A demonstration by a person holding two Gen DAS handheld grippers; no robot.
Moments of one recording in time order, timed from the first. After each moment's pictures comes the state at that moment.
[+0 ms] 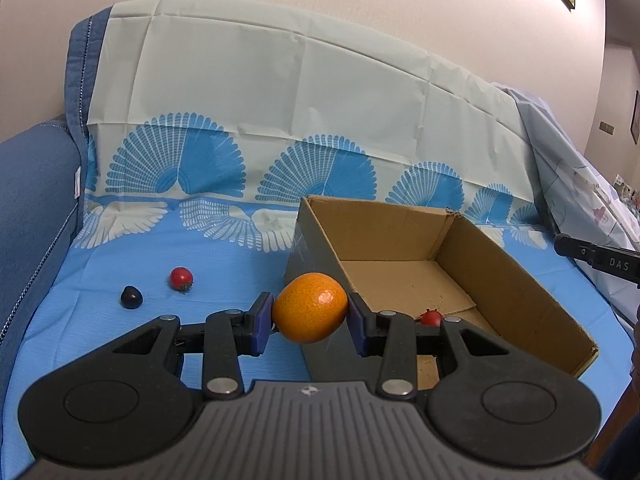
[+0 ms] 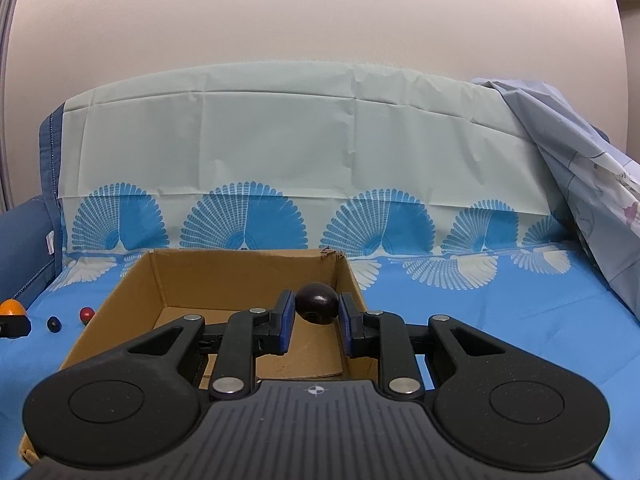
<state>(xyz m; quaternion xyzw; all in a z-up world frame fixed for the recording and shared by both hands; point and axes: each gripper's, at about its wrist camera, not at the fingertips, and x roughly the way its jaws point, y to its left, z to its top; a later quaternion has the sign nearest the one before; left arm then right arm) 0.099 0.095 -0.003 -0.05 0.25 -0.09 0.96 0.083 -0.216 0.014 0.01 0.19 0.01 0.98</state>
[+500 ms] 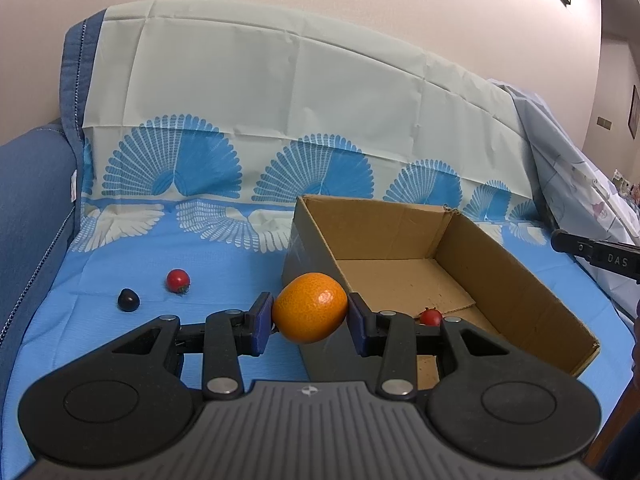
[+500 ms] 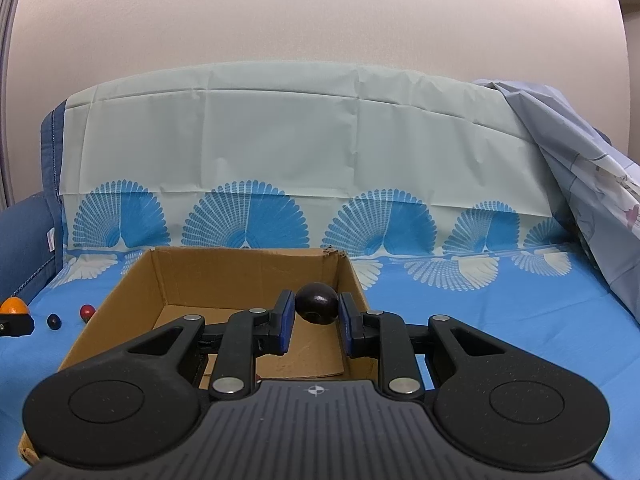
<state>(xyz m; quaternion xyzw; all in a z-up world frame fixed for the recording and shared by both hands) 0.100 0.089 -0.003 -0.05 0.25 -0.10 0.96 0.084 -0.213 0.013 0.01 0.19 0.01 0.98</state>
